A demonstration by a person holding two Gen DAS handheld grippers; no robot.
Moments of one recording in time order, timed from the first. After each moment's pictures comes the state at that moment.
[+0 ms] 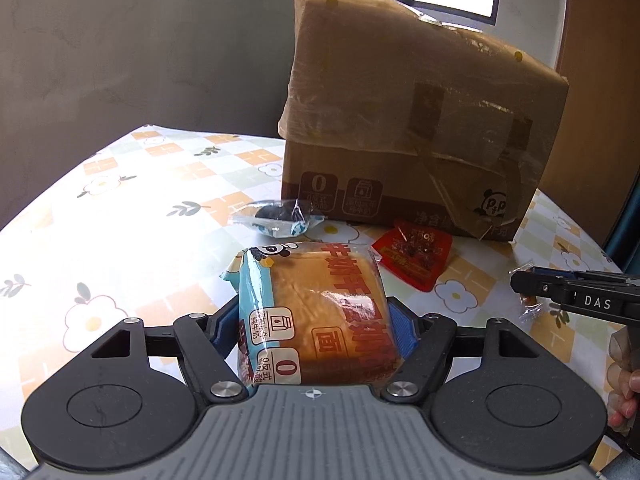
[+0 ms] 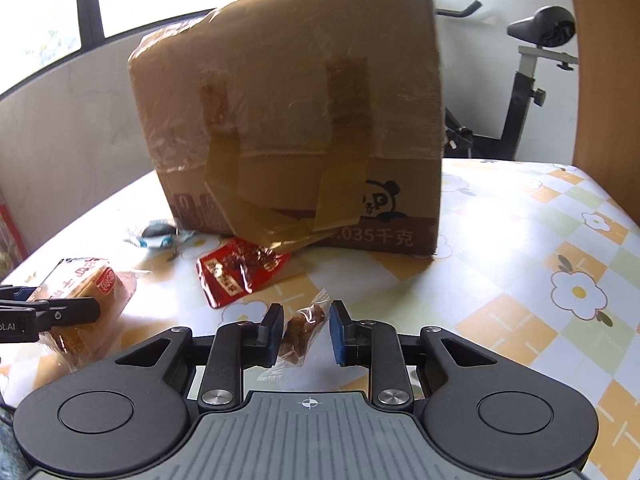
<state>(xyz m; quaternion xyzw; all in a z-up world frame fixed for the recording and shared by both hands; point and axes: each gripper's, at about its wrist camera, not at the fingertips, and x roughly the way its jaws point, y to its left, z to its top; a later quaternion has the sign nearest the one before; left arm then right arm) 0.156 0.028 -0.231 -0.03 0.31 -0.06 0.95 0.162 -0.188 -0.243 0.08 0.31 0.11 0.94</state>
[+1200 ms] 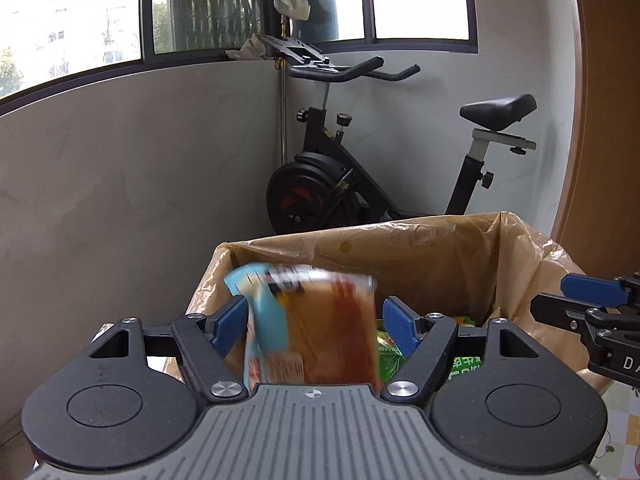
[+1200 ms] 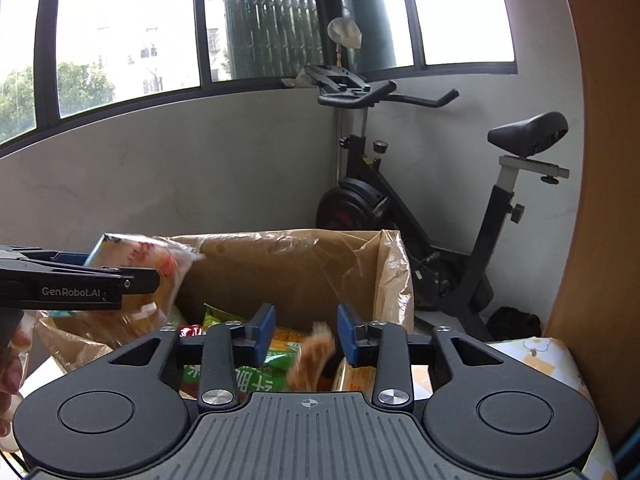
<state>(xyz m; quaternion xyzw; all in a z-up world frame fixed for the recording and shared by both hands) 0.369 -0.042 -0.070 0.08 0.25 -0.07 0.96 0.320 -0.218 -0.090 0.06 0.22 0.05 0.97</state>
